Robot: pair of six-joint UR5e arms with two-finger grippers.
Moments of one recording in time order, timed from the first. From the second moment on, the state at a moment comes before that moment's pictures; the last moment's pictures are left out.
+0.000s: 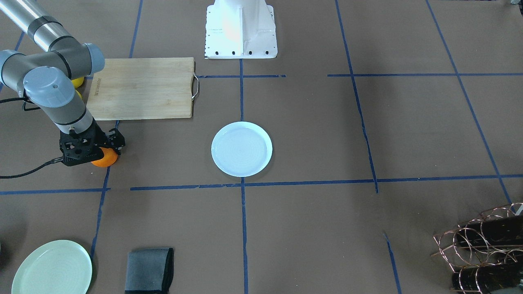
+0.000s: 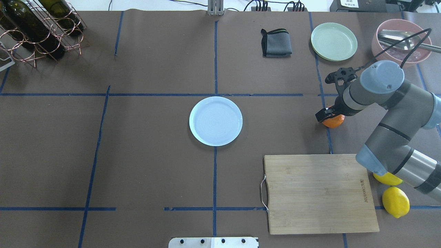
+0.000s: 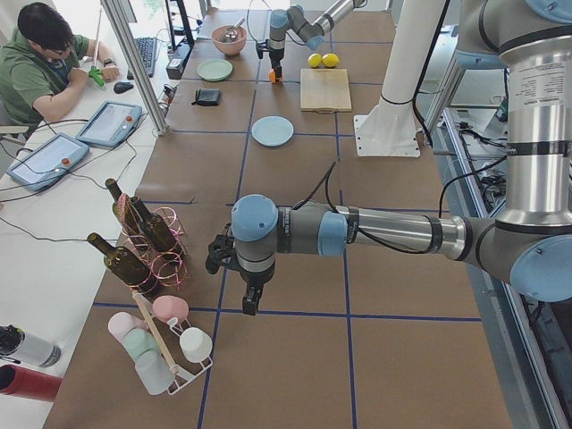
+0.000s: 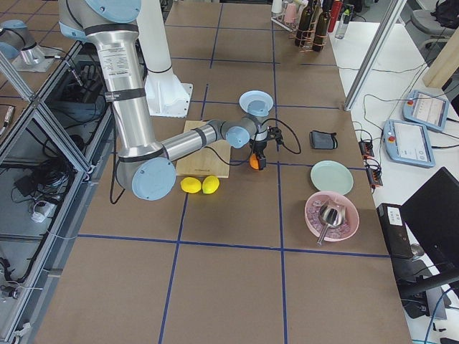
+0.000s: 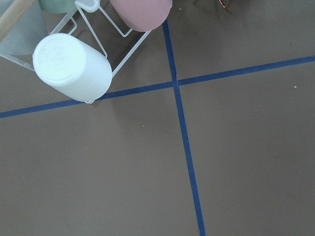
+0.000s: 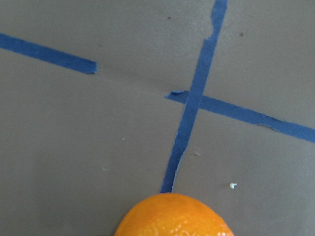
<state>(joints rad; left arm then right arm) -1.62 -1.48 -1.77 -1.52 -2.33 0.18 0.77 -1.35 1.65 -1.27 1.96 0.68</state>
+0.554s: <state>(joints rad) -1.62 -1.48 -1.77 -1.52 -2.33 0.18 0.75 -1.27 1.65 -1.28 1.96 0.76</state>
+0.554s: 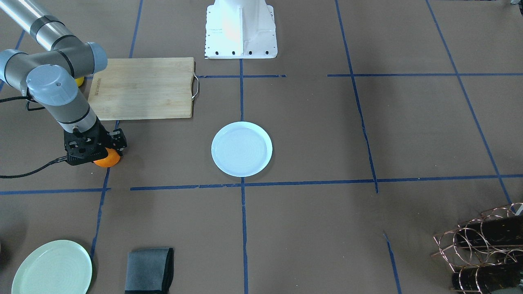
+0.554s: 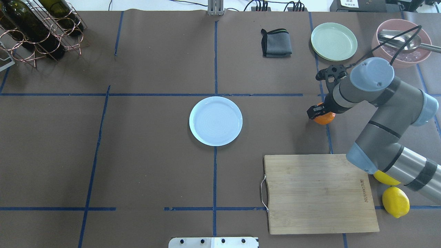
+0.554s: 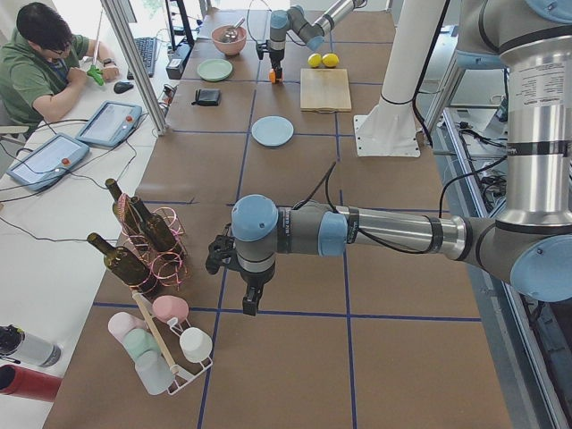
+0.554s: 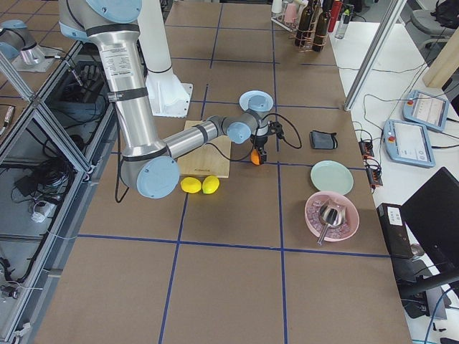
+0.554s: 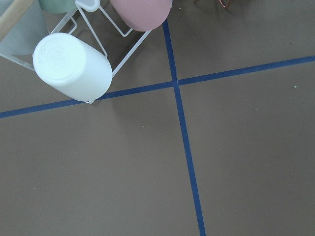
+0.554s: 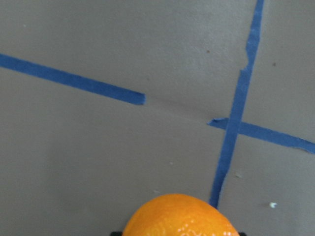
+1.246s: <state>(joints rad) -1.62 -1.48 -1.77 -1.52 -2.33 0.18 0.61 -0.75 1.41 -1.51 1.84 1.10</state>
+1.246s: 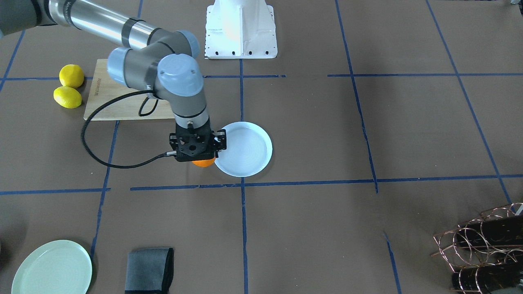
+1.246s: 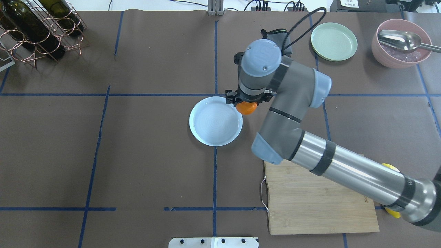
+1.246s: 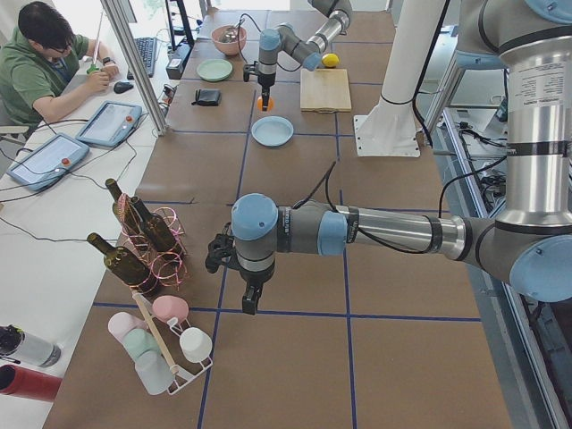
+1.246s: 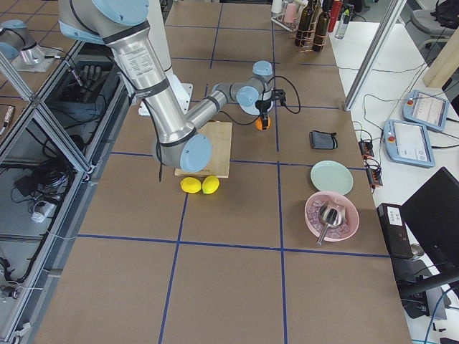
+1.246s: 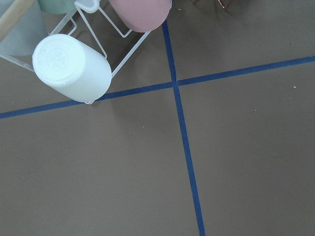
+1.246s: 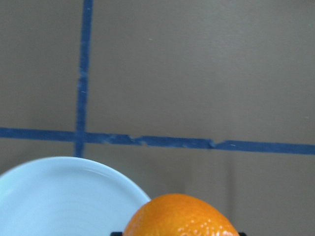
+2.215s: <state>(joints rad) -1.62 -1.48 -1.78 -1.52 -2.33 0.18 0.49 -0.58 1.22 -1.56 1.74 1.20</state>
